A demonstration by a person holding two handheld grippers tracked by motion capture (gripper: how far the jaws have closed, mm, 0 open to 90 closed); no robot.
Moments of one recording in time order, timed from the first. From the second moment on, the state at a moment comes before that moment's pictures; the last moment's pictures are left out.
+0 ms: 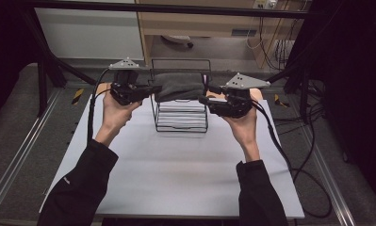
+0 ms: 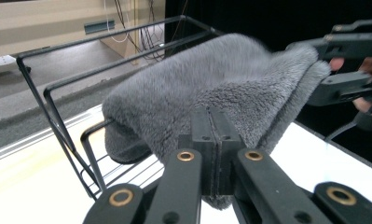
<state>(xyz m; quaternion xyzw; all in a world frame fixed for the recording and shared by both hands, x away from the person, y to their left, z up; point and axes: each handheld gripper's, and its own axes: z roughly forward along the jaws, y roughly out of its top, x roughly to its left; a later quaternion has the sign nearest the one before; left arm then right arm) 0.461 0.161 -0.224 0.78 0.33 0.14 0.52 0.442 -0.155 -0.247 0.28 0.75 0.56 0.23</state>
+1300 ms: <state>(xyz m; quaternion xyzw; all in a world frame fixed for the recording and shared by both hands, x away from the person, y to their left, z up) 0.461 0.176 -0.266 0.79 0.35 0.16 0.49 0.448 -0.164 -0.268 0.33 0.74 0.56 0.18</state>
